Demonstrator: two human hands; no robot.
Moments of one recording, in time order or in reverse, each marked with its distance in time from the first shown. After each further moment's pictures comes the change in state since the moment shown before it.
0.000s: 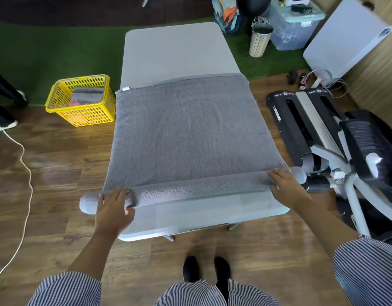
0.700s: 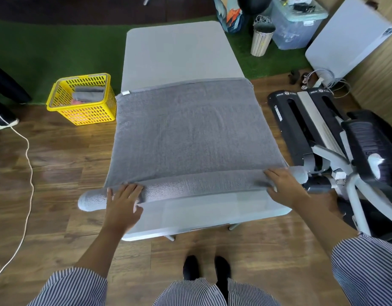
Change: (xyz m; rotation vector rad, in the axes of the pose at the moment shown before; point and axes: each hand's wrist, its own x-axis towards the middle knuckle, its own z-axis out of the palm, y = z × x) left_hand 0.008 0.011 0.003 0.029 0.041 0.170; right_hand 0.008 -0.006 -0.003 -0.074 -0.014 -0.100
